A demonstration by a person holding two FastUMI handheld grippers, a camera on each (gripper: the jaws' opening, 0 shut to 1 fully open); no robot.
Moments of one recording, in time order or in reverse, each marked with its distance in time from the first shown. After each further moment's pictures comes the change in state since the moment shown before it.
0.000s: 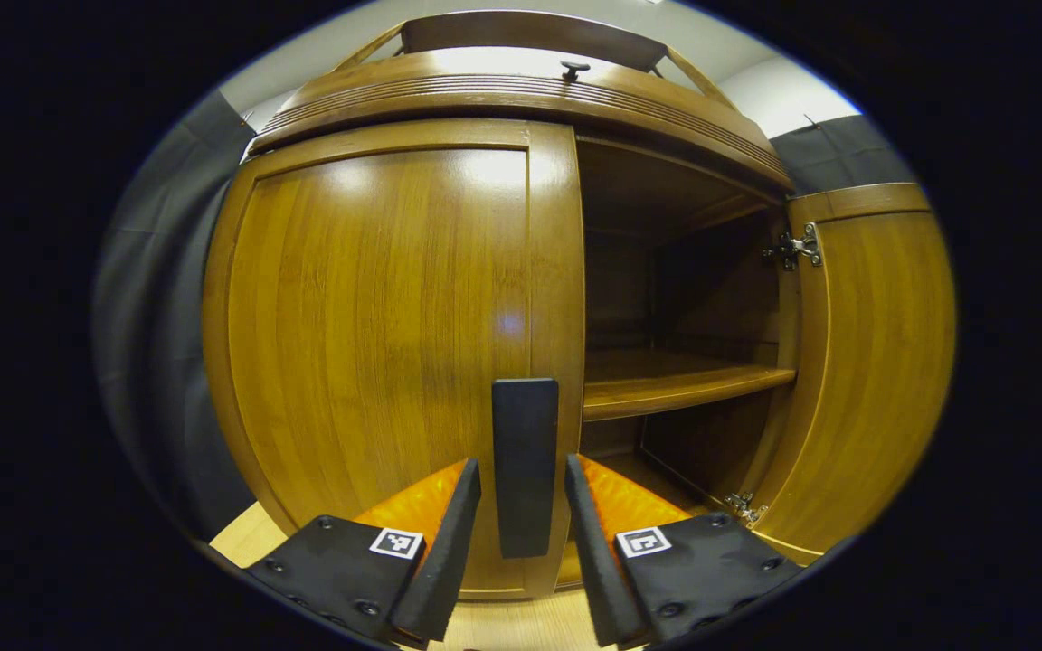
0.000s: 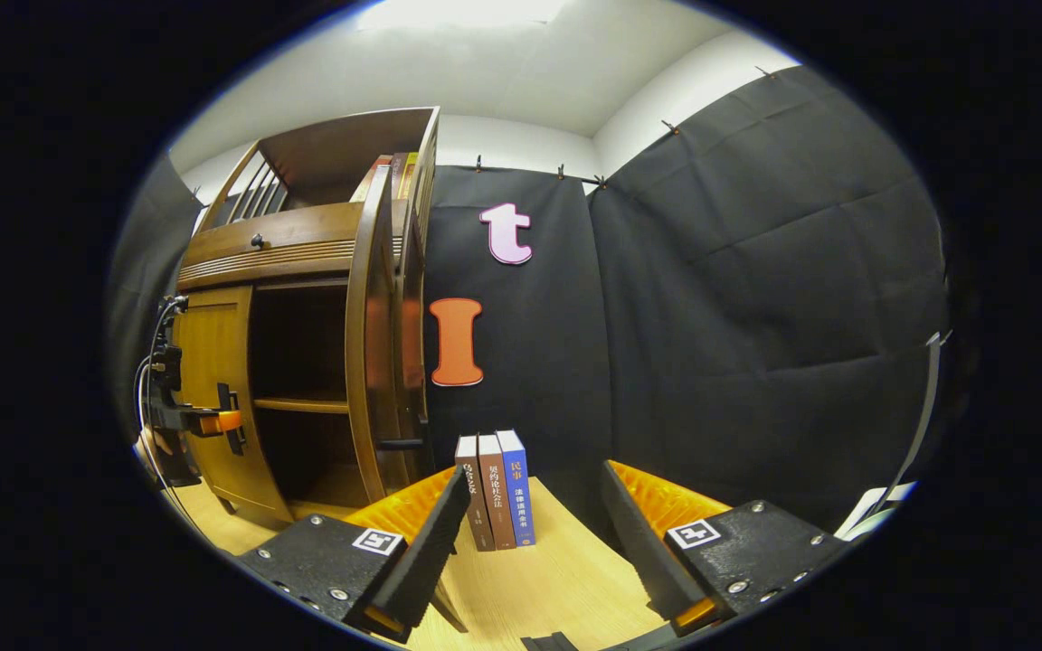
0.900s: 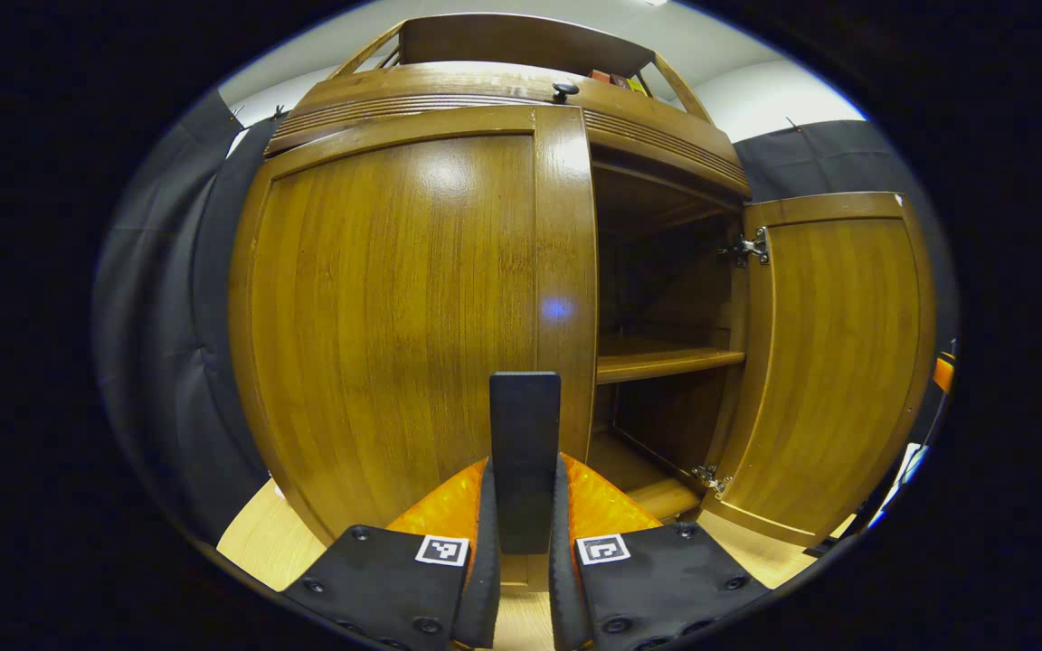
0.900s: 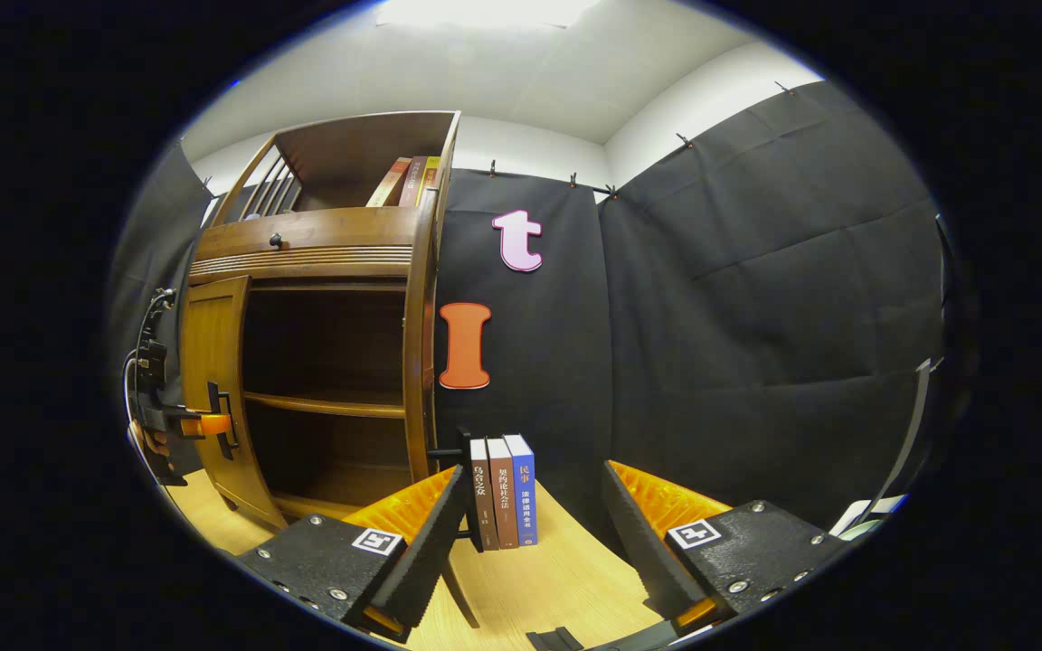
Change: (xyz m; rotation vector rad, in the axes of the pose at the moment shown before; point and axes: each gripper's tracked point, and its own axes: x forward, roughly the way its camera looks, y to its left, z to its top) left arm -0.068 0.004 -0.002 0.007 0.038 -0.104; right arm -0.029 0.030 0.024 -0.048 -0.002 0.009
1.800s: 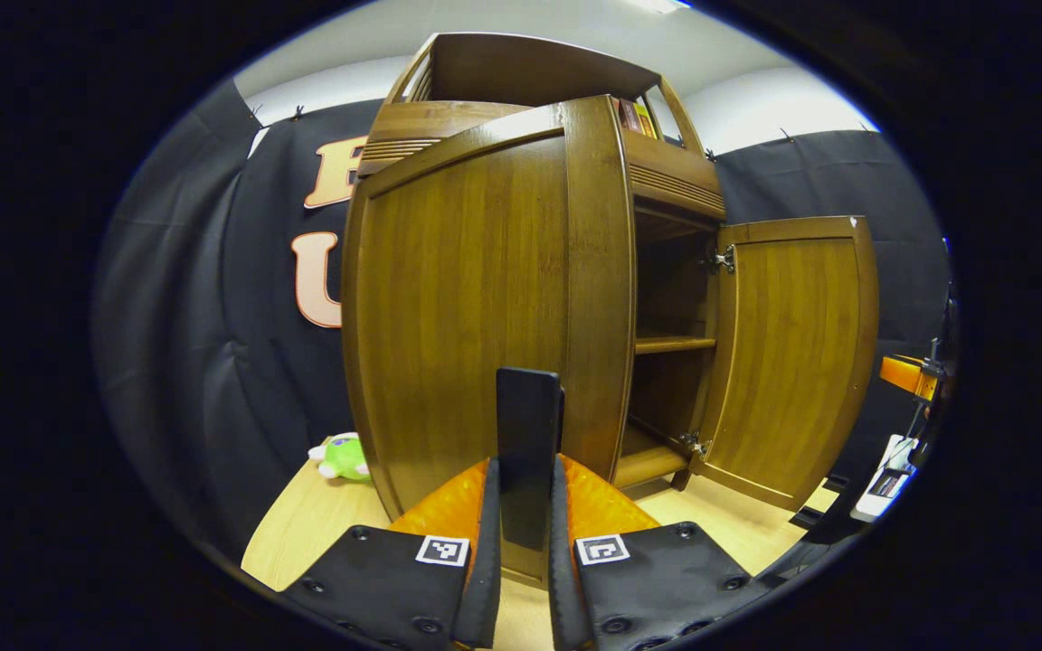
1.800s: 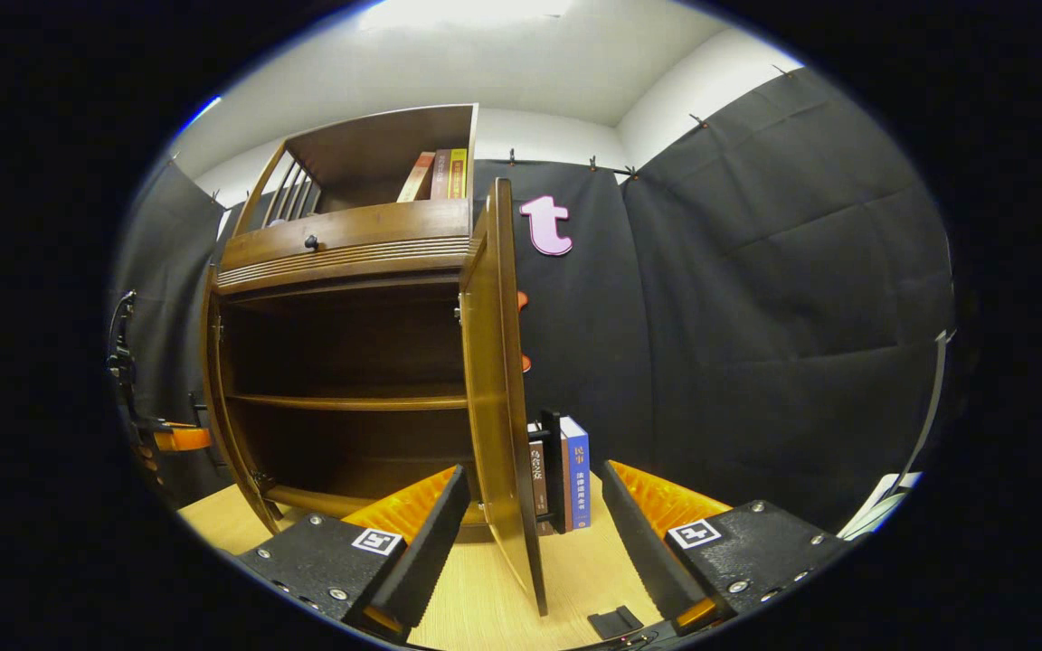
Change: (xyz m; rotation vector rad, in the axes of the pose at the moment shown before) left arm -0.126 0.056 -0.005 0.000 0.011 0.005; right arm -0.010 0.064 -0.011 0.071 0.052 0.092
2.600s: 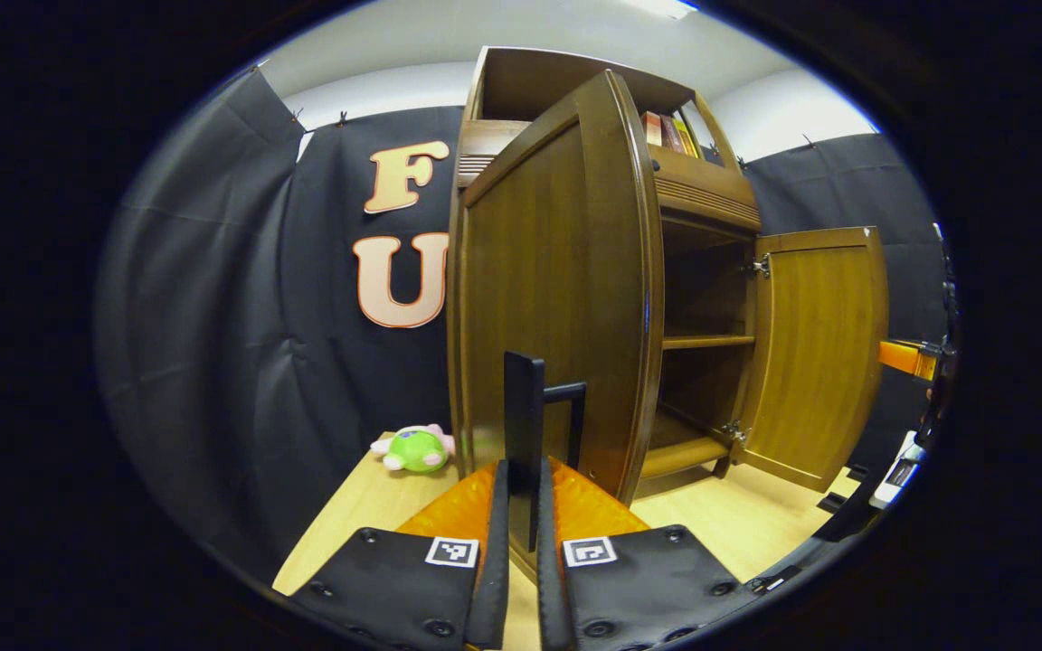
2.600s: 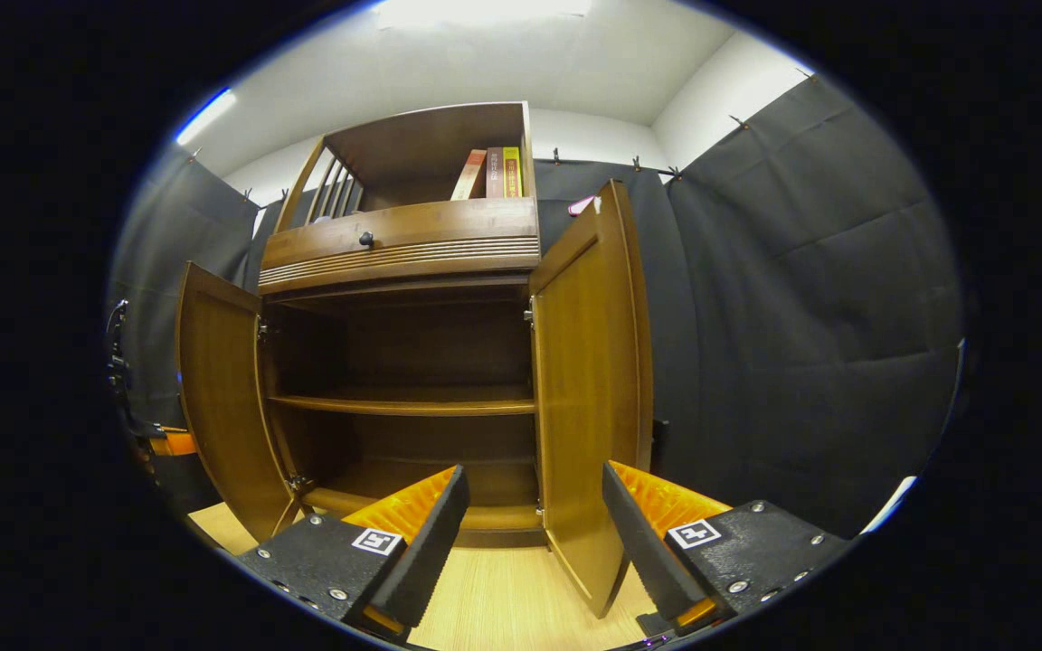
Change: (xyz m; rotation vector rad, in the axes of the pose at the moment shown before) left arm -0.054 0.082 -0.007 -0.010 -0.027 0.125; right arm 0.007 0.078 0.001 -0.008 0.000 0.127
